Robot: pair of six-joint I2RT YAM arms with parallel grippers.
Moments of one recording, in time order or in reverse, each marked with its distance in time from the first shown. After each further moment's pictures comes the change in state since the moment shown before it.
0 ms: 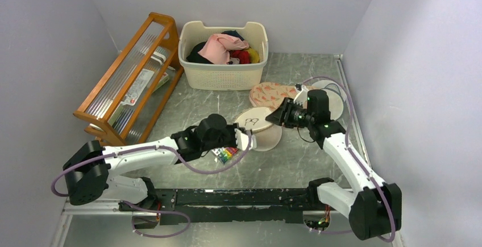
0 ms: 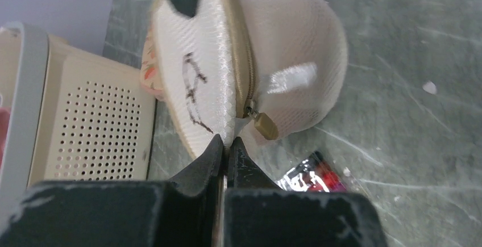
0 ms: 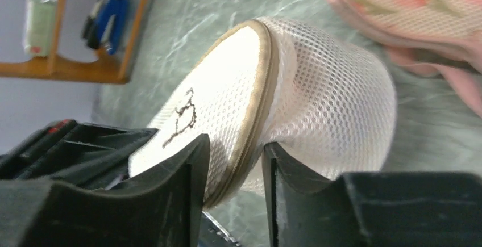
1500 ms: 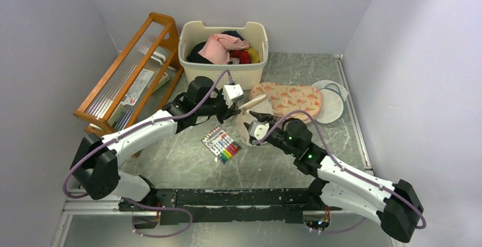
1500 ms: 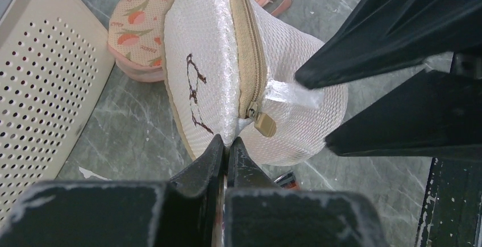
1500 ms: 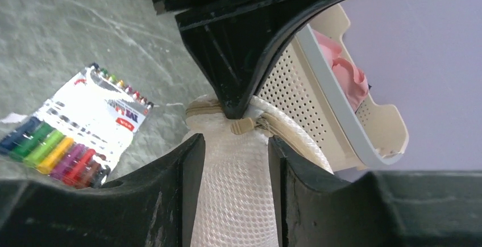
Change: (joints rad) left arm 0.358 0.114 0.282 -0.202 0.408 -0.465; right arm 0.620 -0.225 -0.227 0.544 0.455 -1.258
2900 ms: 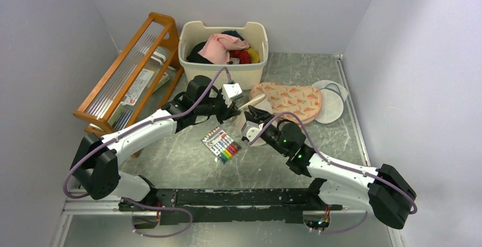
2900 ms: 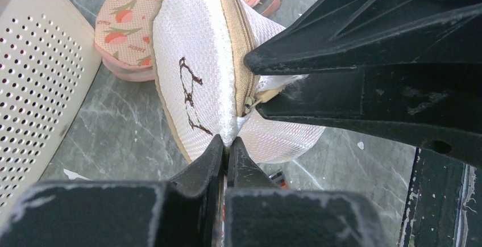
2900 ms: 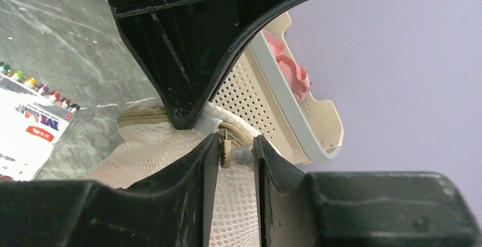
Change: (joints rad) left arm 0.014 0.001 0.003 -0.006 0.047 -0.034; right arm 0.038 0.195 -0.053 0.336 0.182 -0.209
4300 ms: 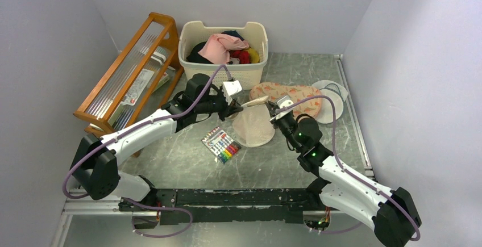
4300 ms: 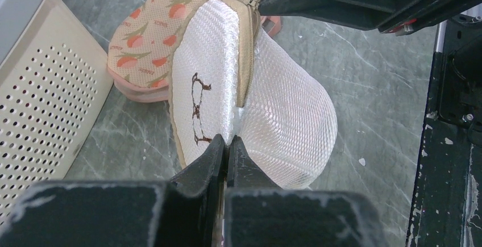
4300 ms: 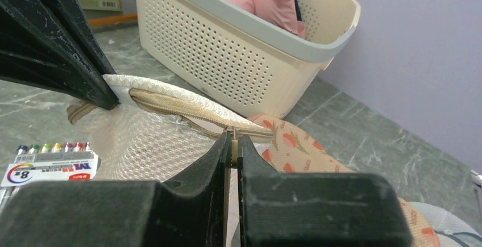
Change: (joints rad) left arm -0.003 -0.002 0.013 0.057 0.004 0.000; right arm -0.214 -0.180 0.006 -0.164 0.094 0.621
